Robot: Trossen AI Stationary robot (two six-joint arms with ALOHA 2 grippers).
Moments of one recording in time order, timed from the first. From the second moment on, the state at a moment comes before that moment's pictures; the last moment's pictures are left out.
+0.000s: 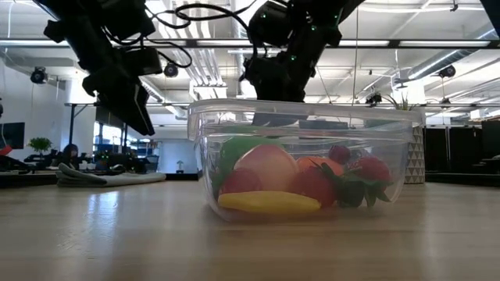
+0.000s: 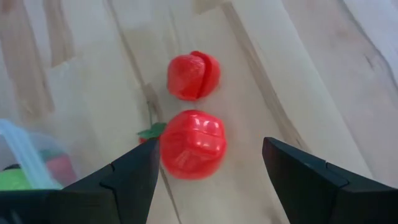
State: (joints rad) left arm 0.14 1.05 0.64 -0.50 -0.16 -0.02; right arm -0.13 1.86 1.39 -0.58 -0.03 0.27
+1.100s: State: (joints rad) left arm 0.14 1.06 0.64 -0.45 -0.16 -0.02; right arm -0.10 1.98 1.35 -0.50 -0.06 0.34
